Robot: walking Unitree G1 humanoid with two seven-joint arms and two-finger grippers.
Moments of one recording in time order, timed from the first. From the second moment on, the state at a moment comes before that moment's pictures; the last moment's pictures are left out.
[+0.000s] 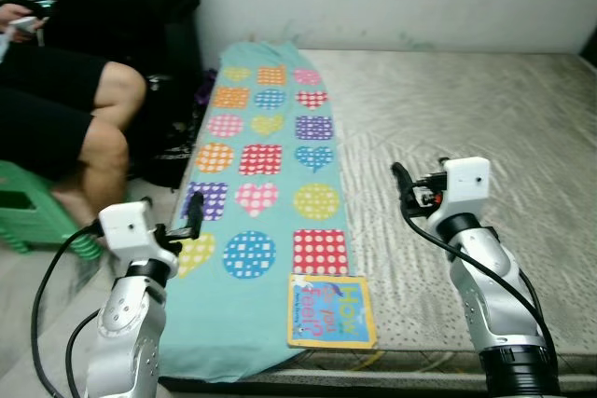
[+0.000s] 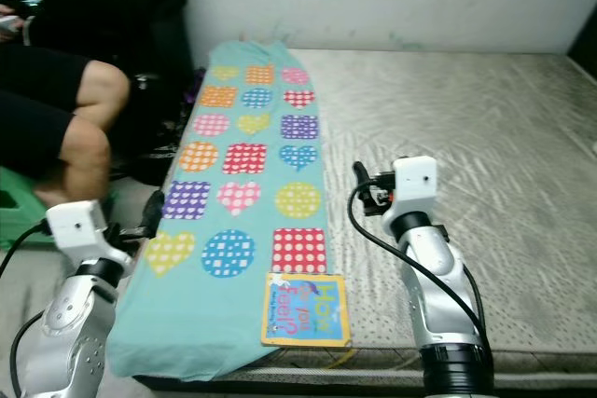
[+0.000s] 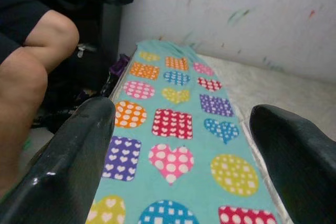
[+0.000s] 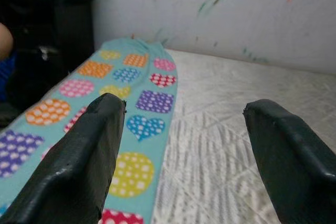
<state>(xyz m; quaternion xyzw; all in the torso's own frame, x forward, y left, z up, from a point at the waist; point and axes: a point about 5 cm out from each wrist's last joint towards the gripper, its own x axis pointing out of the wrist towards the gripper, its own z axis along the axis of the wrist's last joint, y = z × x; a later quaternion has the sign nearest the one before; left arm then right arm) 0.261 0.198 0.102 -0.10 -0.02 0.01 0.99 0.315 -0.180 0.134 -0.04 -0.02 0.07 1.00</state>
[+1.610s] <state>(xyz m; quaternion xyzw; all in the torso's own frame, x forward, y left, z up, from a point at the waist) 0.243 0.180 0.095 -0.13 0.01 0.00 0.99 0.299 -0.162 0.133 -0.03 0.01 0.13 0.99</state>
